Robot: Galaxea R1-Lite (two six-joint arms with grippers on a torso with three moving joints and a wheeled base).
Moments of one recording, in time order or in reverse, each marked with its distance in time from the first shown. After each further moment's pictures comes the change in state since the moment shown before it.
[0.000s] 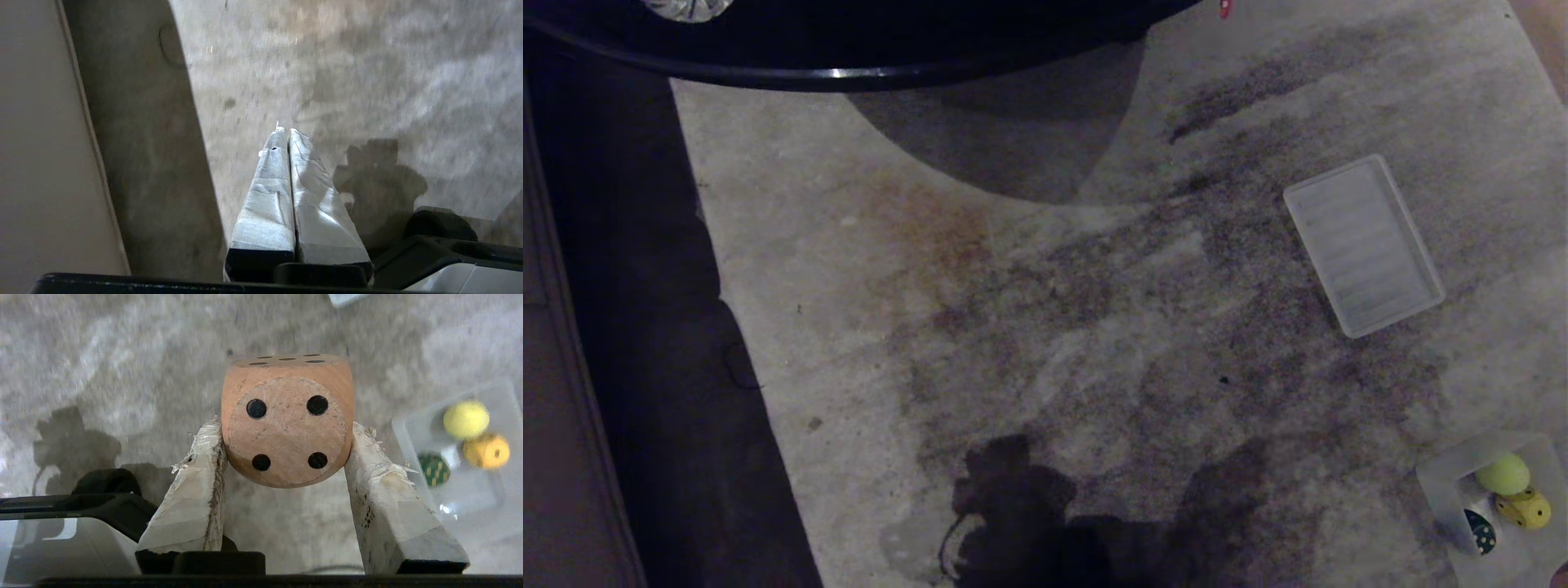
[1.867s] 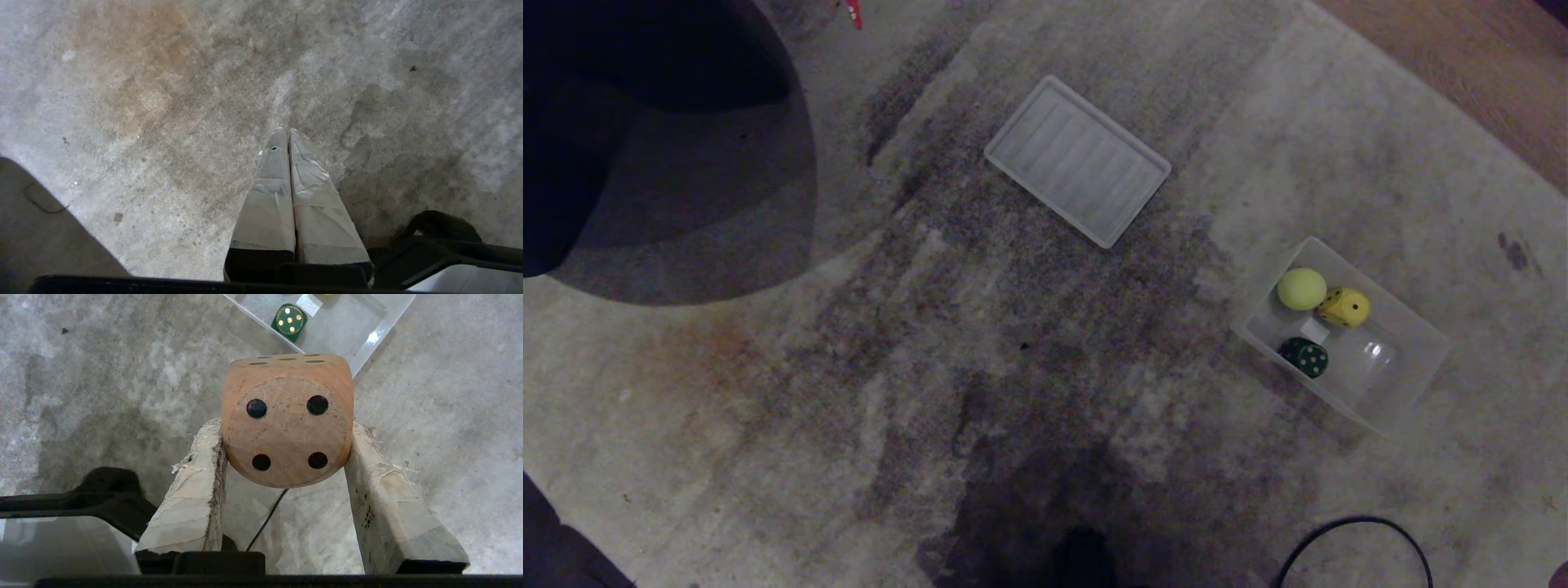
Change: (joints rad) left arm 0.000 0.000 0.000 0.000 0.001 -0.001; right arm -0.001 0.001 0.000 0.001 0.001 -0.004
